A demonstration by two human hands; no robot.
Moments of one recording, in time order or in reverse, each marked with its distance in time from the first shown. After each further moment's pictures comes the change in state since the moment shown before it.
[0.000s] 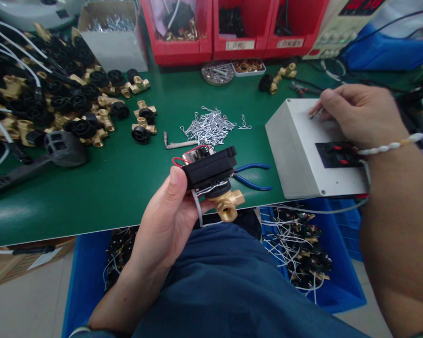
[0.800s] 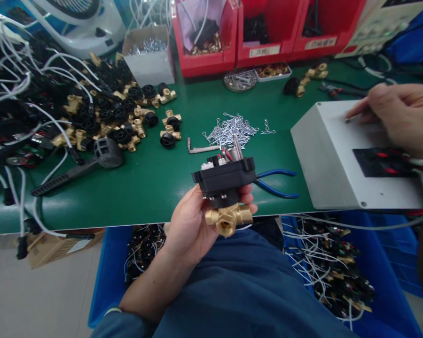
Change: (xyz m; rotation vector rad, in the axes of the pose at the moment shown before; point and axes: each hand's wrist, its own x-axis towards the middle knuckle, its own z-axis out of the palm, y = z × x) left_hand 0.003 0.005 0.004 -0.254 0.019 -0.276; right_hand -0.005 0.001 0.000 -0.027 0.021 0.000
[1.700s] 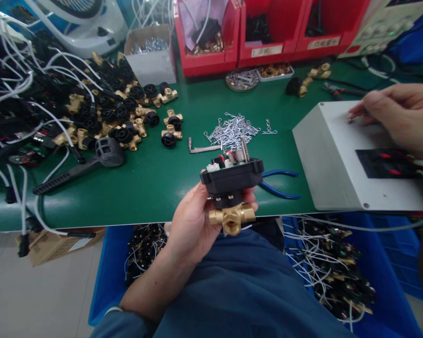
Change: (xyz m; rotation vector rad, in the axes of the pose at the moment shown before) left_hand 0.001 -0.006 -0.009 0.116 -0.001 0.075; right_hand 0.004 0.003 0.001 -0.051 -0.007 0.025
